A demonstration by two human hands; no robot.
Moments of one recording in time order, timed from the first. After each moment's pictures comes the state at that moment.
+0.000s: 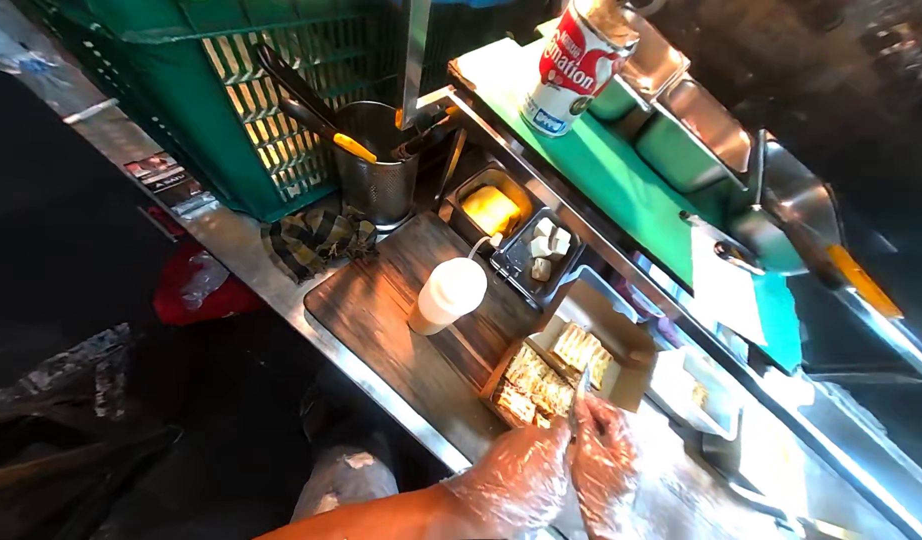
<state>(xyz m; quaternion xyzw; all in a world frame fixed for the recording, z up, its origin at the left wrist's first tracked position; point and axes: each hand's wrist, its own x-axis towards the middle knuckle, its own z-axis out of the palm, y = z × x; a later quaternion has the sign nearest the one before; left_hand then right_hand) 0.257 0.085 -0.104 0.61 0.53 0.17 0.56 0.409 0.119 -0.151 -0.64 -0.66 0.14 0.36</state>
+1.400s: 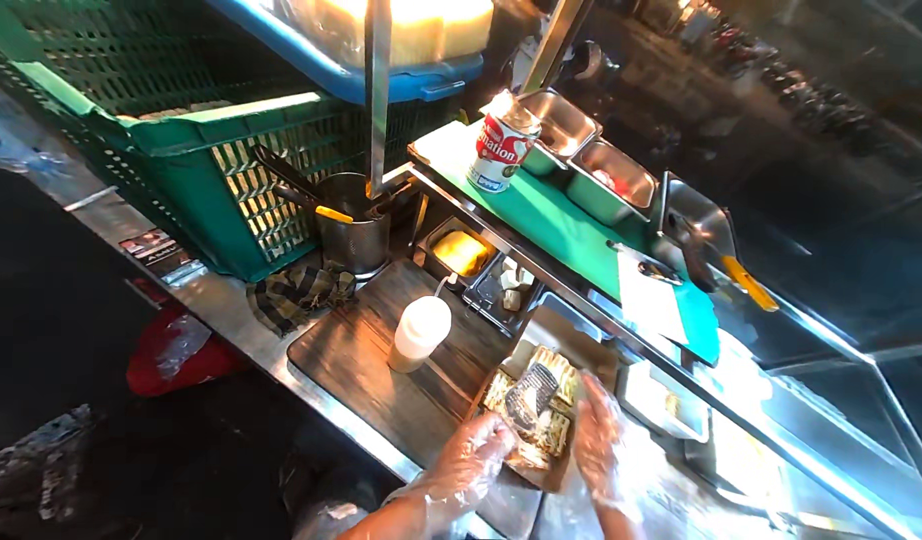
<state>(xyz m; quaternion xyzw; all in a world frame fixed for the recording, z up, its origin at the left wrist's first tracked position) 0.223 0.076 -0.134 0.33 0.47 0.44 0.69 0.429 0.156 -0.122 -0.62 -0.72 0.15 0.27</state>
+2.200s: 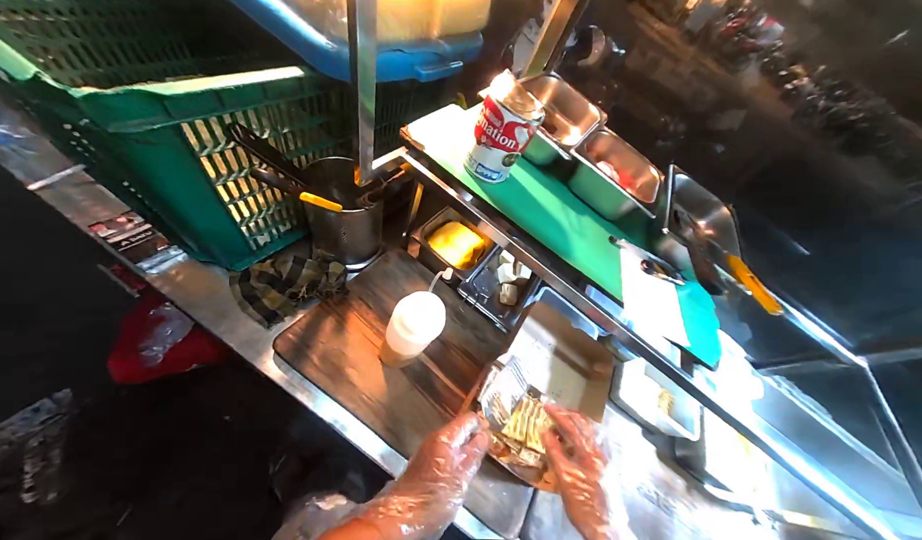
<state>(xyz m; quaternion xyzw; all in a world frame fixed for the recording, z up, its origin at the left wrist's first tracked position) 0.207 0.065 -0.128 0.42 0.56 0.37 0.61 0.432 0.123 -0.112 -0.59 -0.73 0.29 0.20</state>
